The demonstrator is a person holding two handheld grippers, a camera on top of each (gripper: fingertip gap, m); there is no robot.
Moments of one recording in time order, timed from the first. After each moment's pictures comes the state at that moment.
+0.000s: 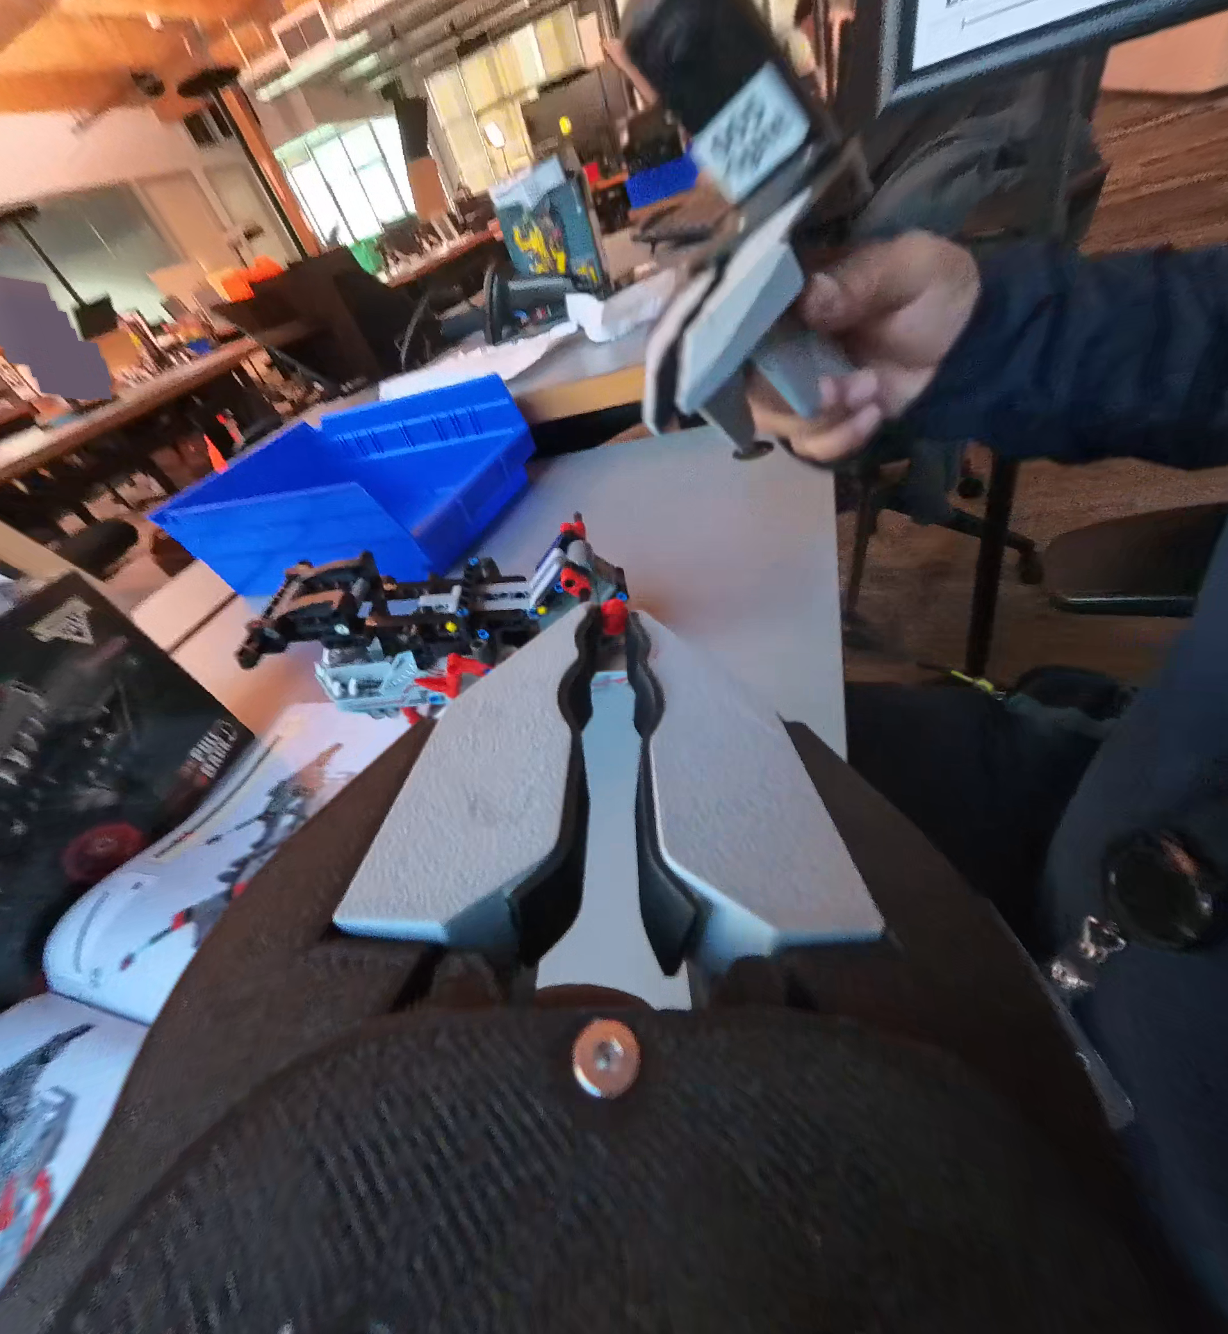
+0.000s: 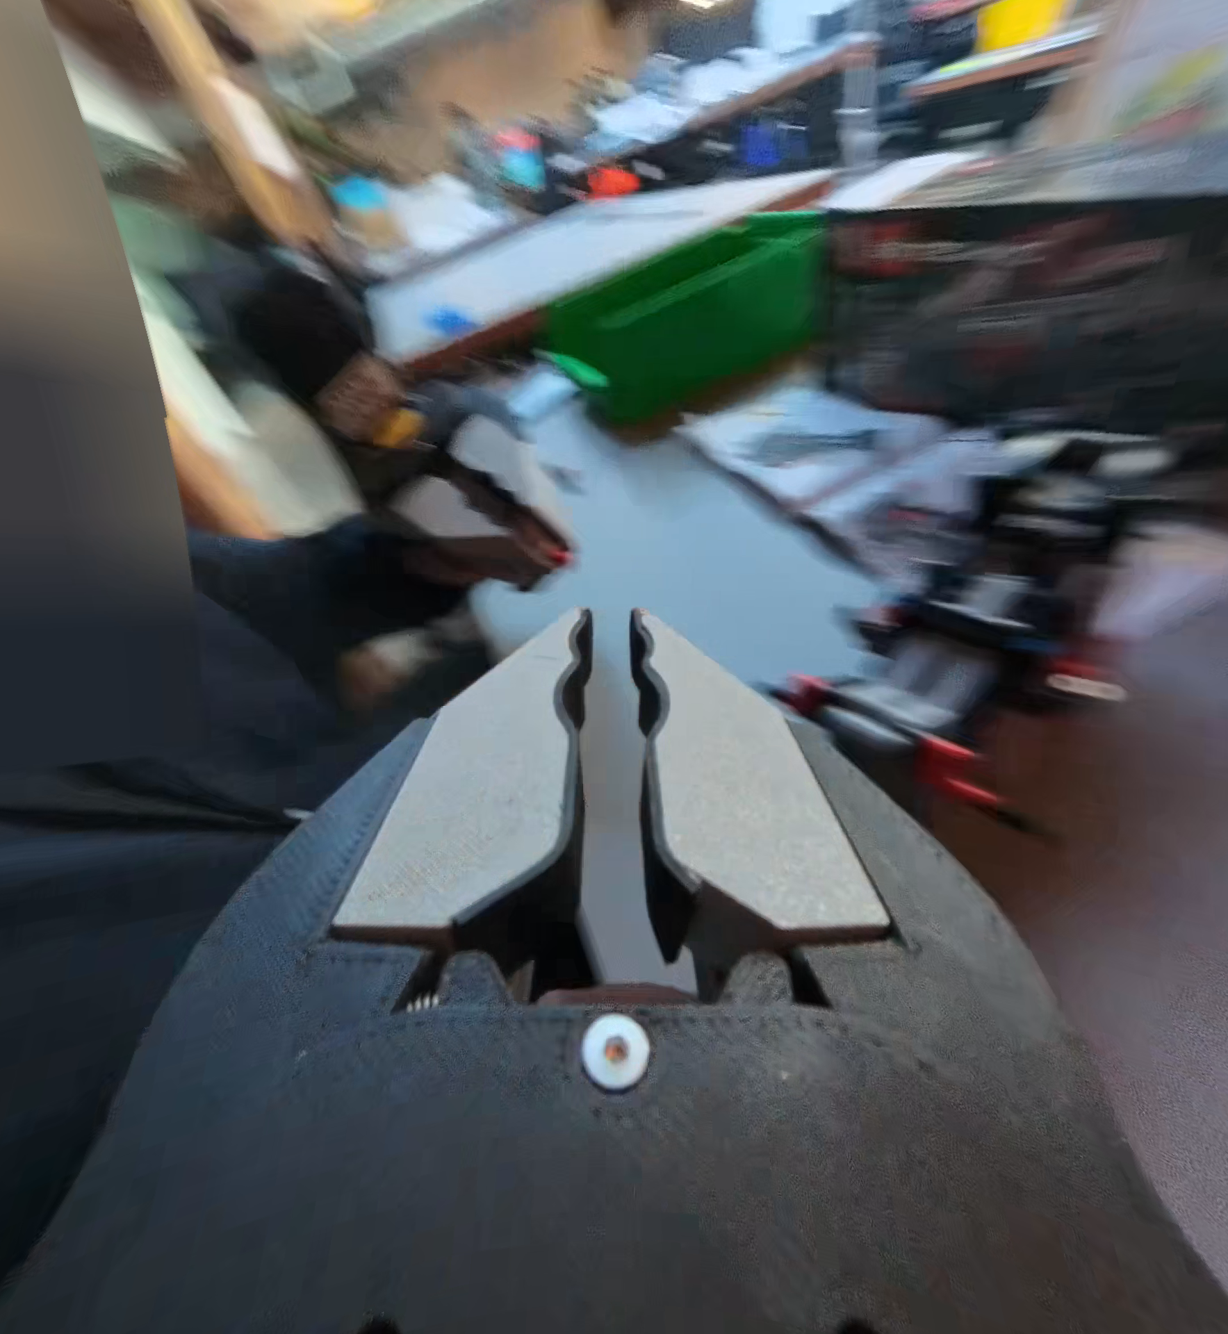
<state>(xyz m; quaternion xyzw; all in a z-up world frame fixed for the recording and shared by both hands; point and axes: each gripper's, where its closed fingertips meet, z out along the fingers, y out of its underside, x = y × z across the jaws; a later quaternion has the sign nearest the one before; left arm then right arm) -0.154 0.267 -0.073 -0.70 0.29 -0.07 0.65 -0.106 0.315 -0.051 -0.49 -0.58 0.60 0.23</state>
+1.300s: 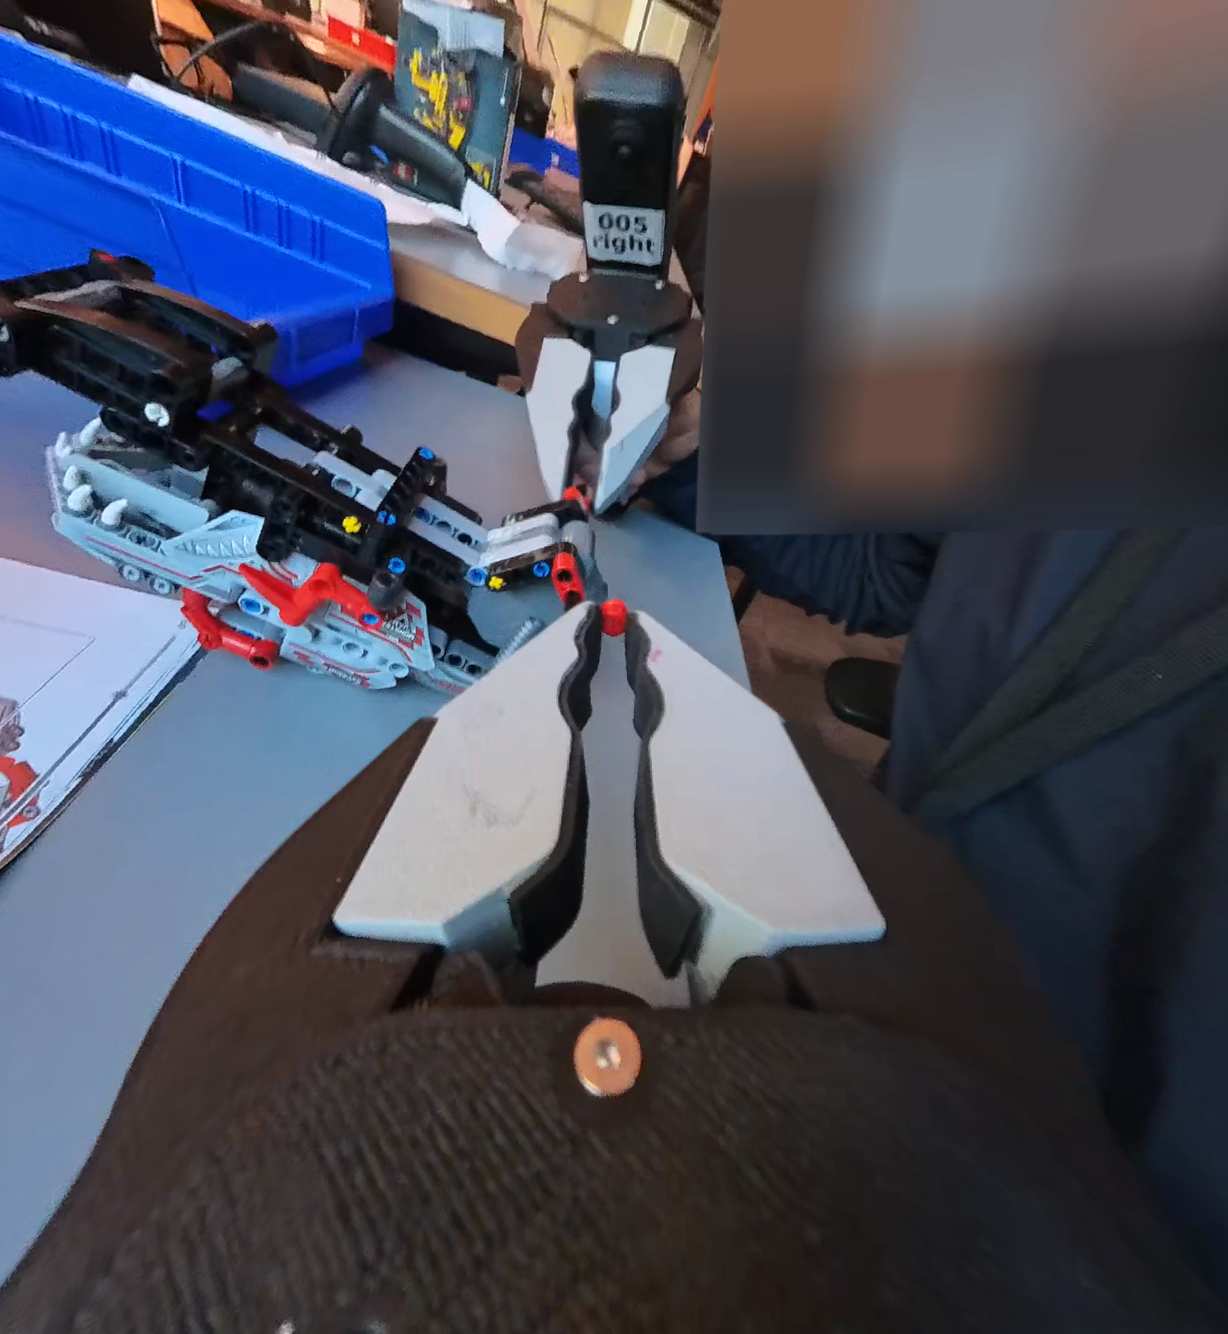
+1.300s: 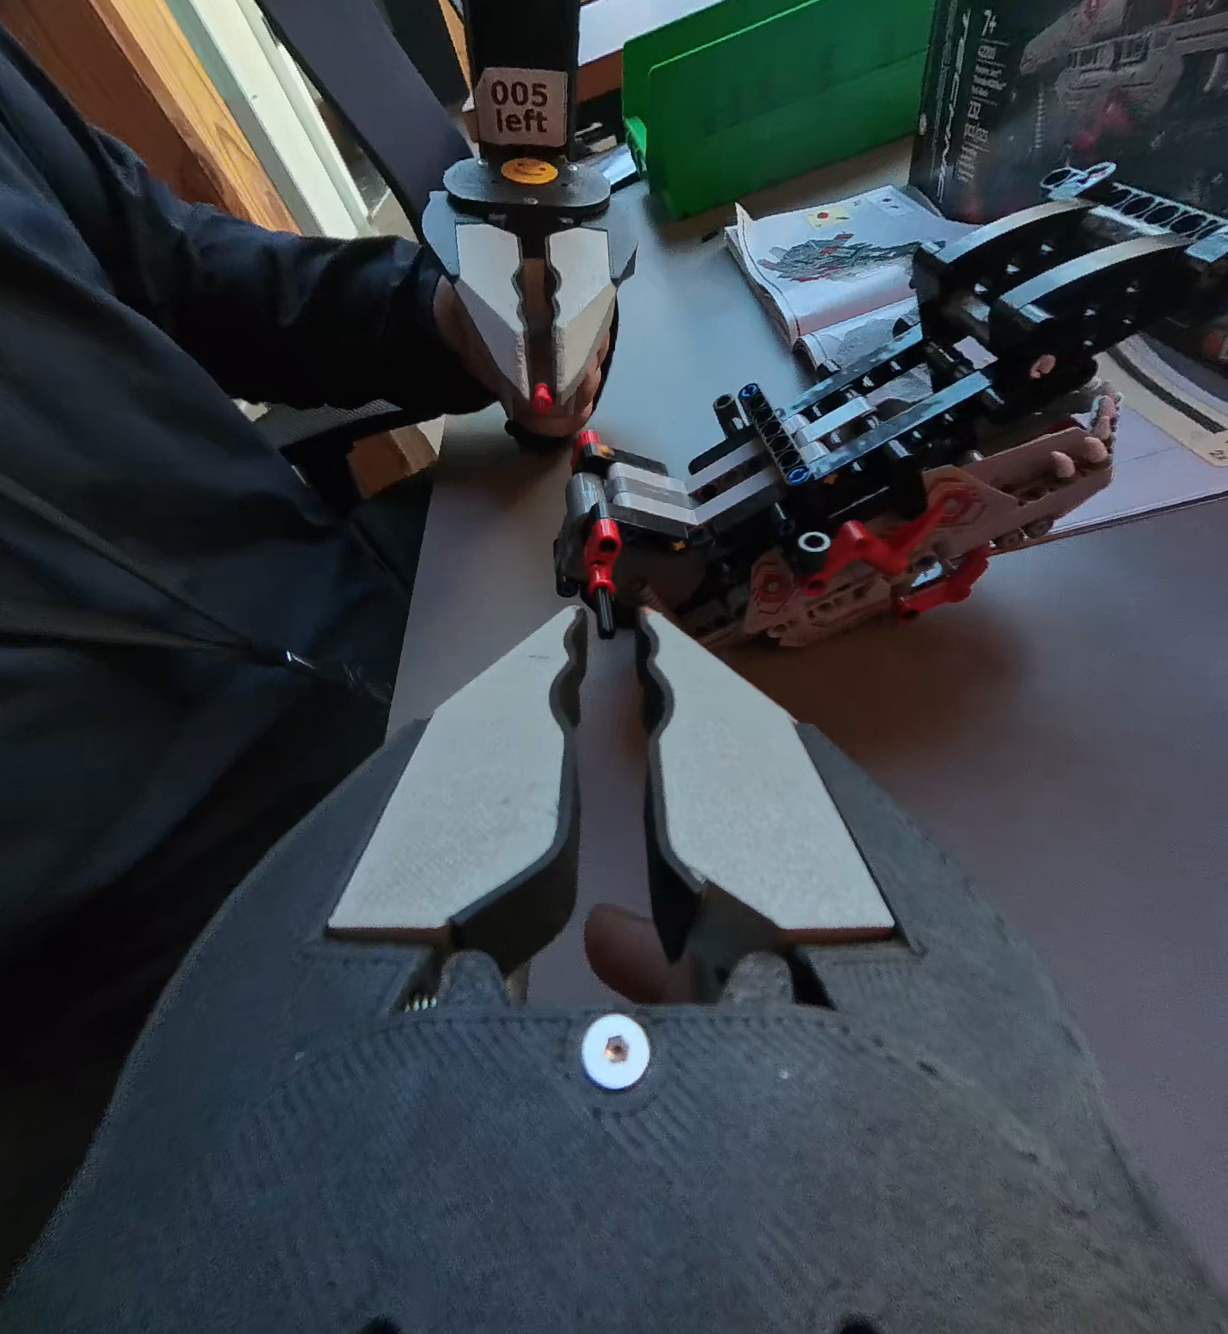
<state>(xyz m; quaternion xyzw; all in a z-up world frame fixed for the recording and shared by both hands) -0.160 0.326 -0.110 -0.74 0.17 -0.36 0.55 -0.111 0.393 -0.131 -0.41 -0.70 0.57 0.14</state>
